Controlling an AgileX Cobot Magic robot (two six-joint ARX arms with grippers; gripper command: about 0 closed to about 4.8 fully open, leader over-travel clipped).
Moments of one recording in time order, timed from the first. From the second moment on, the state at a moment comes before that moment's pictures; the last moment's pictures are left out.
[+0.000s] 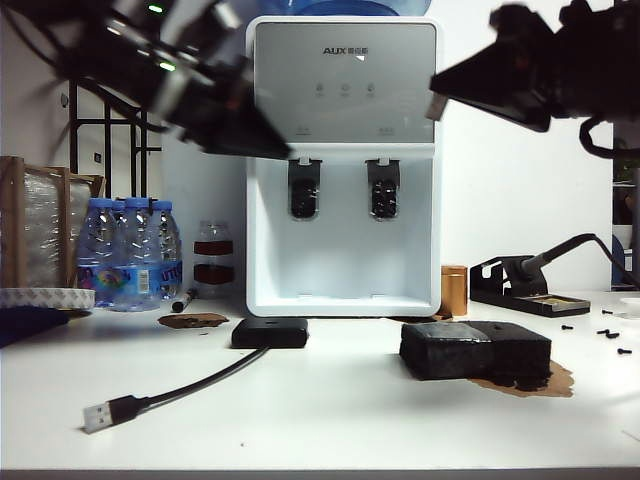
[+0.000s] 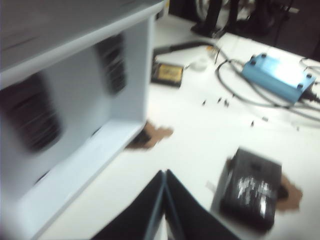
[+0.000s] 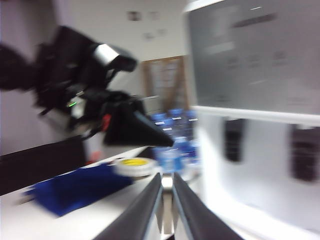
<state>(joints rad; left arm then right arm) -0.33 1.70 1.23 -0.05 0.66 0.26 0.37 1.27 0.29 1.16 -0.45 0.13</state>
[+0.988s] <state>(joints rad) 0.19 1.64 1.19 -1.22 1.07 1.58 0.37 1.25 0.60 0.69 -1.15 0.27</state>
